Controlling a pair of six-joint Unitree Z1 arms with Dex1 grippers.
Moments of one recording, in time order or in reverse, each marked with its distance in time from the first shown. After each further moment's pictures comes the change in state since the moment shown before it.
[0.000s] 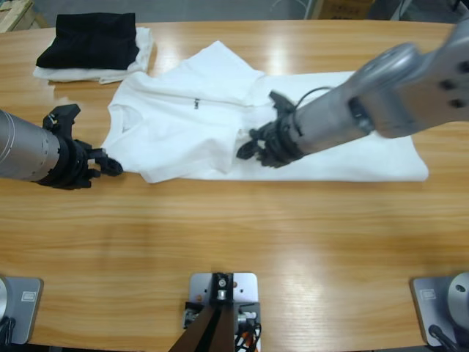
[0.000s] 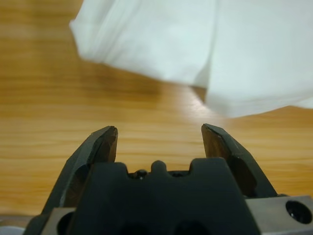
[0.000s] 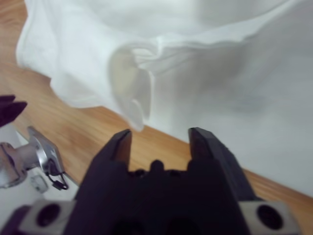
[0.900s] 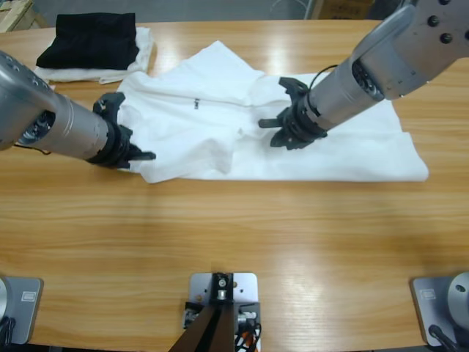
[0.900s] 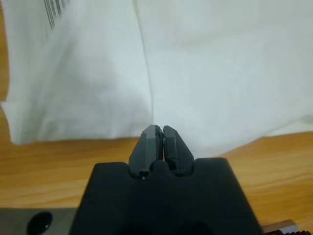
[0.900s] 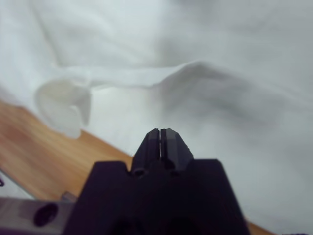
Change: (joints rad) arm 0 0.032 0.147 -0.056 -0.165 -0.040 0.154; arm 1 -0.123 0.110 -0.187 0.285 -0.038 -0.329
